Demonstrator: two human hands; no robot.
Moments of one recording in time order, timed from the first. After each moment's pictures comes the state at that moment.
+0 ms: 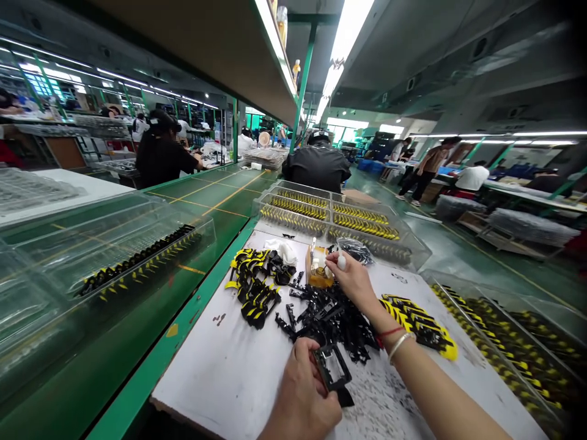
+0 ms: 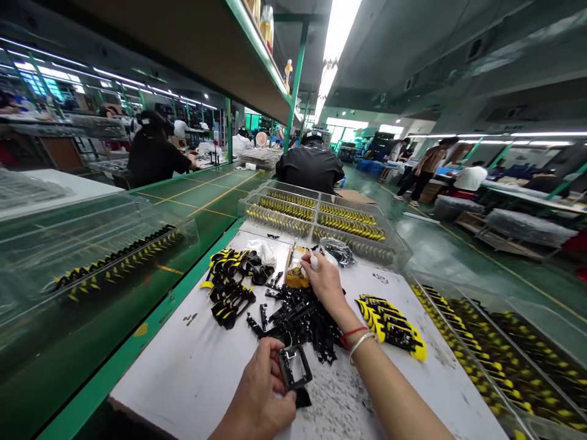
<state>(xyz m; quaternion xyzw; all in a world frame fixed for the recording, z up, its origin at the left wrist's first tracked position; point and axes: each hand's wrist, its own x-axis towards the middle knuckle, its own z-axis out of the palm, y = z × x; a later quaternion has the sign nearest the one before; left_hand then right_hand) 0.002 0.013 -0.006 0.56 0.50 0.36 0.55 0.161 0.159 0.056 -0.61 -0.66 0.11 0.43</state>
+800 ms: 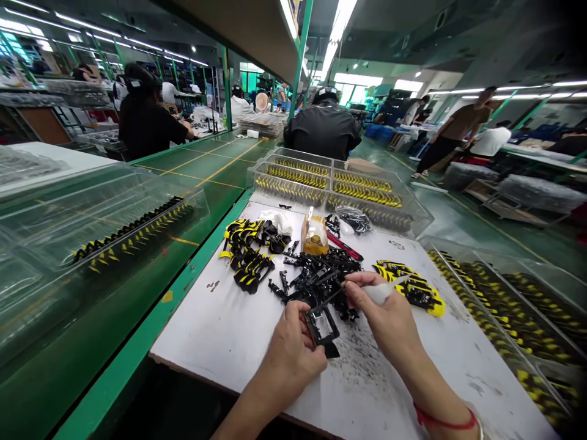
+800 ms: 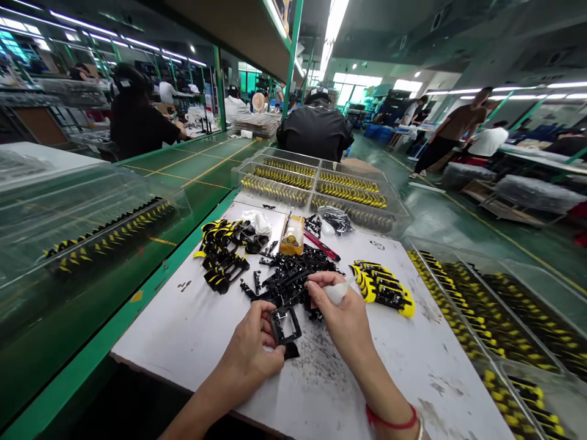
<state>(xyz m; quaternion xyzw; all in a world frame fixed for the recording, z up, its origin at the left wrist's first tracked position) -0.003 0.011 -0.010 0.58 0.48 0.39 0.53 0.159 0.035 0.045 -0.62 -0.56 0.27 0.47</state>
